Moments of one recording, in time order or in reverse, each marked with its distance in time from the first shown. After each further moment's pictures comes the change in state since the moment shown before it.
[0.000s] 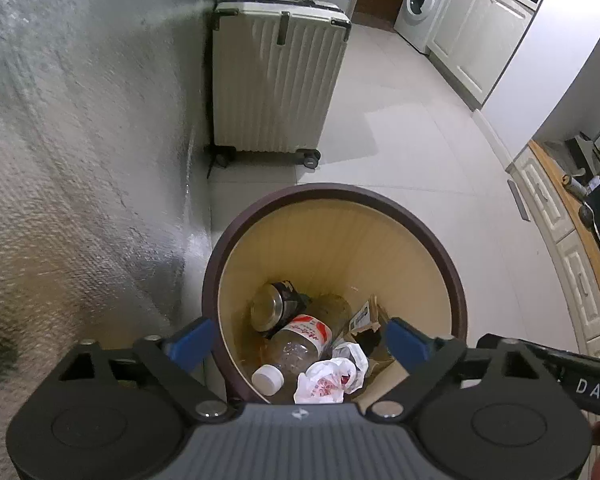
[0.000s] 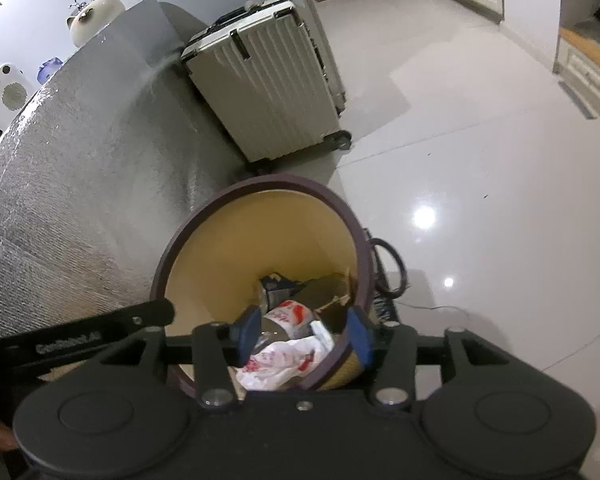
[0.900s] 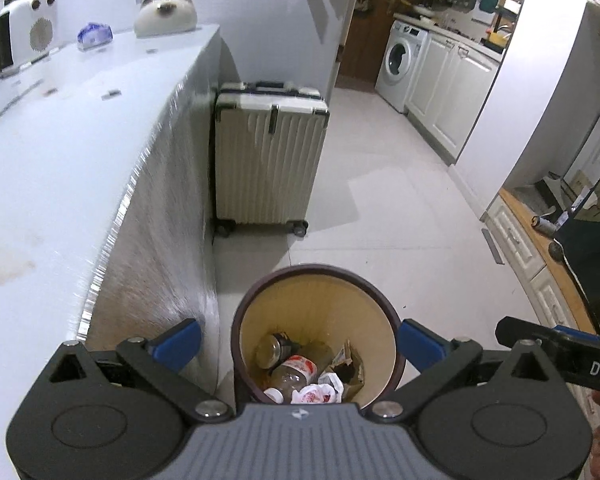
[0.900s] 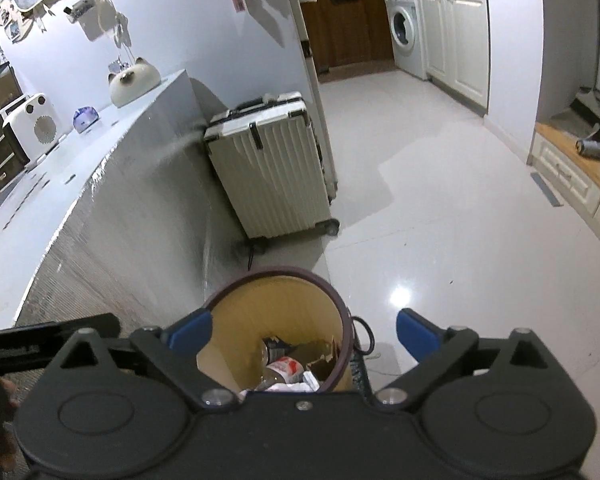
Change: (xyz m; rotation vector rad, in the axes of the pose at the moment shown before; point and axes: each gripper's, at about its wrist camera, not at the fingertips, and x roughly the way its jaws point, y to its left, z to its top) left arm -0.155 -0.004 0.001 0.038 -0.198 -0.016; right arm -0.138 0.039 0.002 -0.091 -0.241 -0.063
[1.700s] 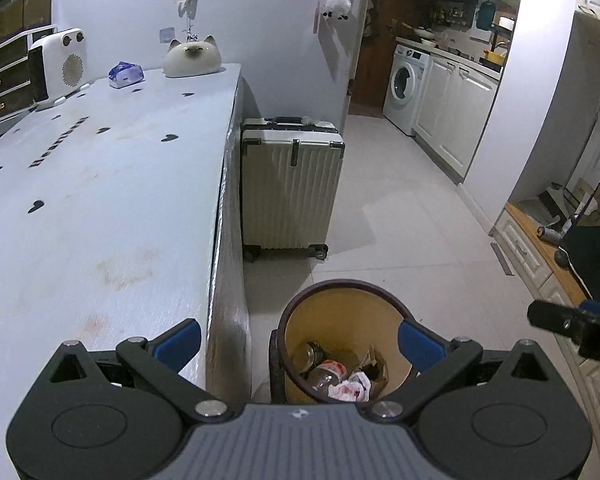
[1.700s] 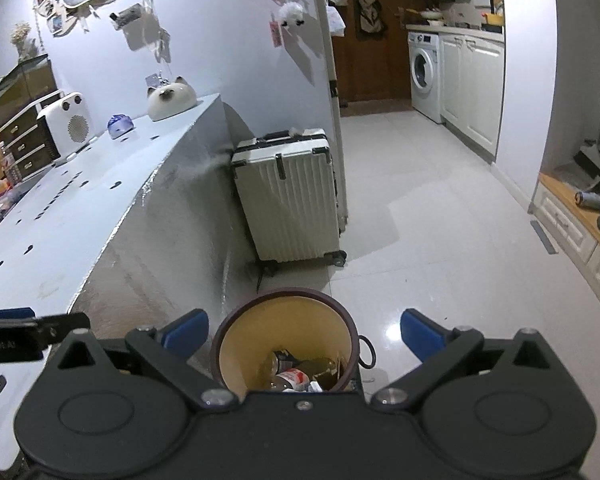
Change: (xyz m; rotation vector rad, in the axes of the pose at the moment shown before) left arm -0.086 0.028 -0.017 0.030 -0.075 0.048; right arm -0.073 0.034 -0.002 -0.108 -0.088 0.004
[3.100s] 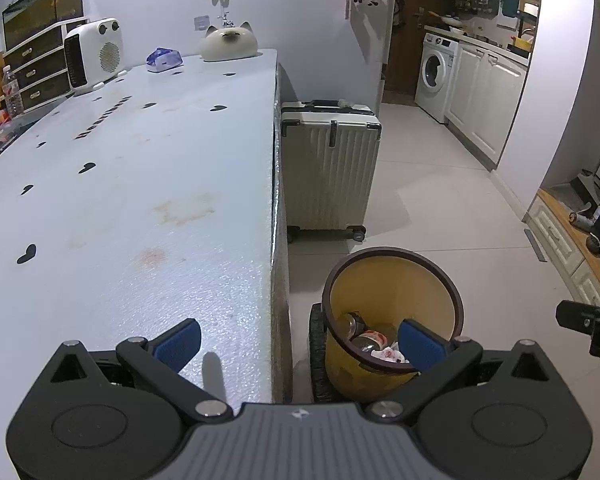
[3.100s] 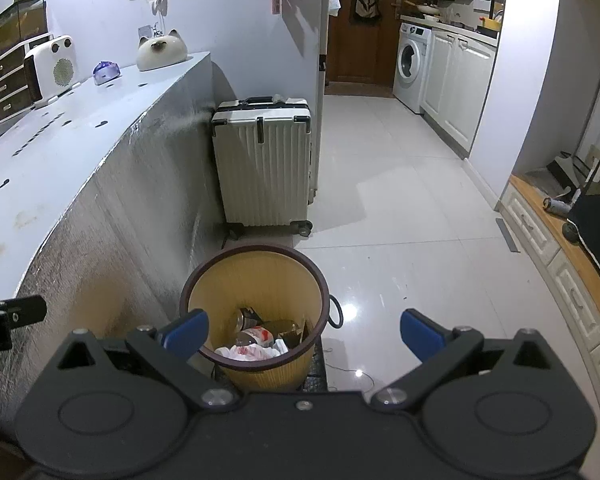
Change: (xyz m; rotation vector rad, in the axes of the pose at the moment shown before) left arm -0.015 0.017 -0.040 -0.004 0.027 0.111; right arm -0.005 0.034 -0.035 -0.099 0.084 -0.138
